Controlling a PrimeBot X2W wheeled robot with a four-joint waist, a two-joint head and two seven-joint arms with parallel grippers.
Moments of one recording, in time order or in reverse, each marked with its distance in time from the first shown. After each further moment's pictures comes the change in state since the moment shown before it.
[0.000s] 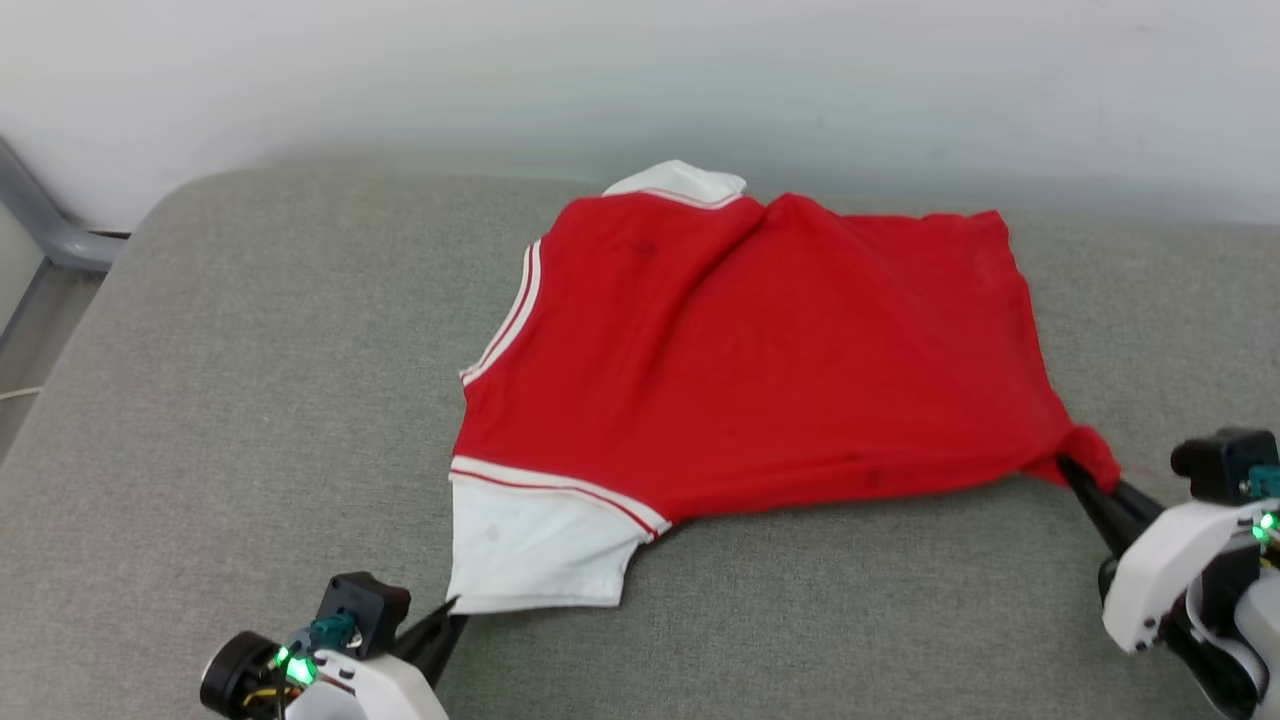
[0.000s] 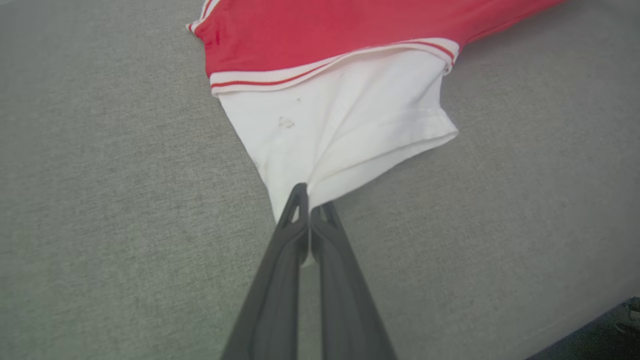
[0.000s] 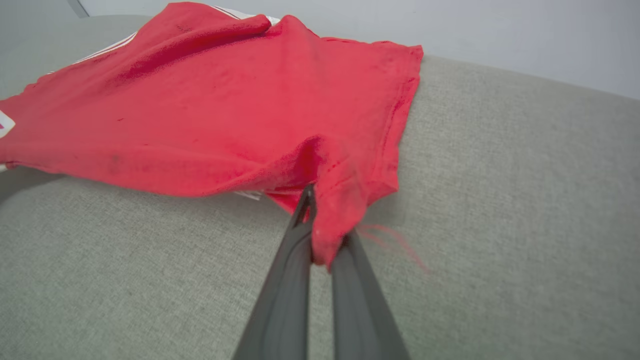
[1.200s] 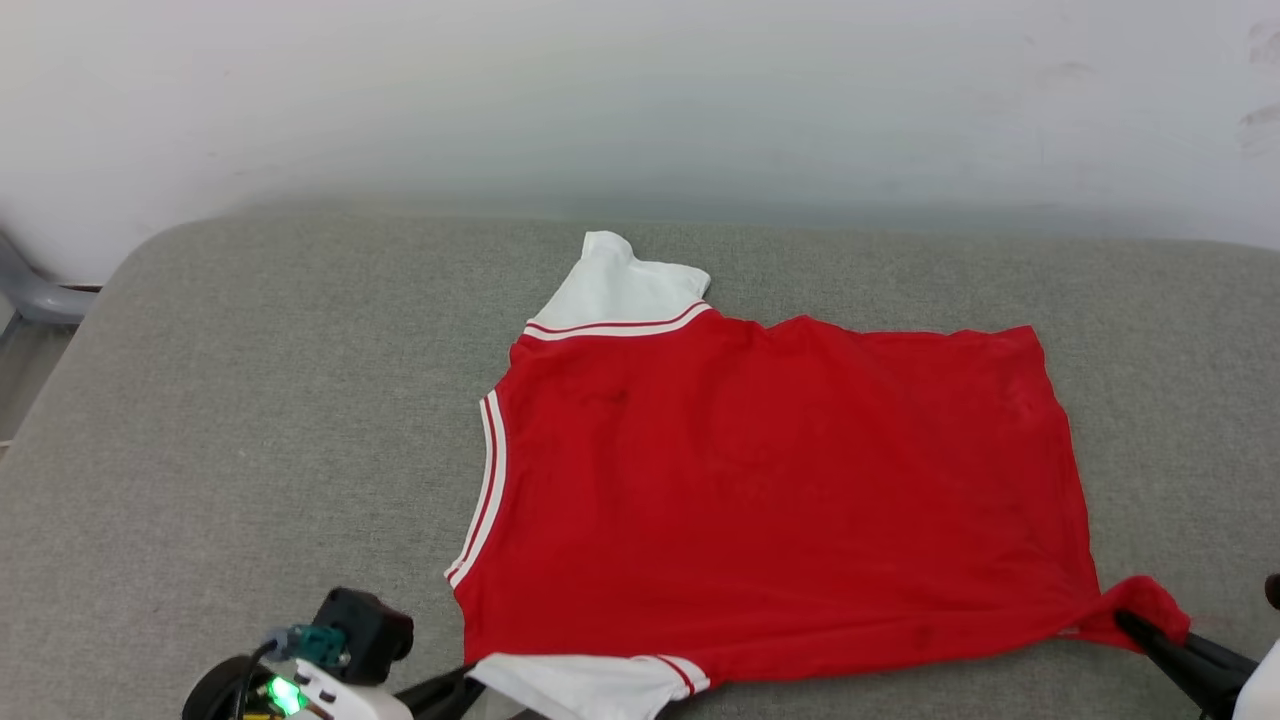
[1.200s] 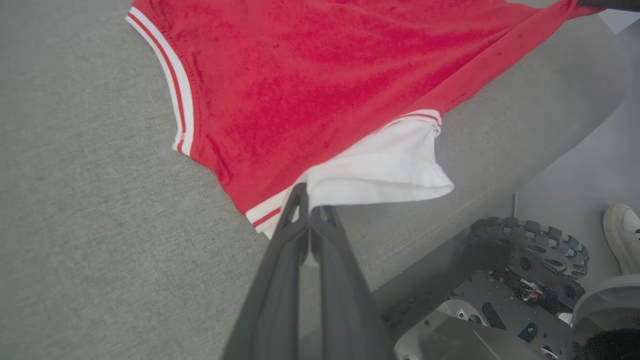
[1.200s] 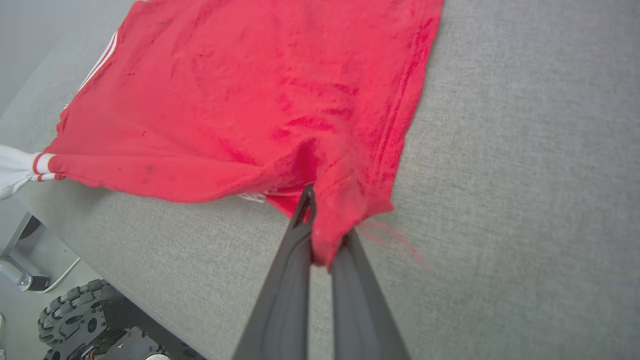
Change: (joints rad) left arm 0.156 0.195 -0.019 -0.447 -0.254 -0.009 0.356; right arm 0.368 -0.323 -0.056 -0.482 0.317 0.000 0.204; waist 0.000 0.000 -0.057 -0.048
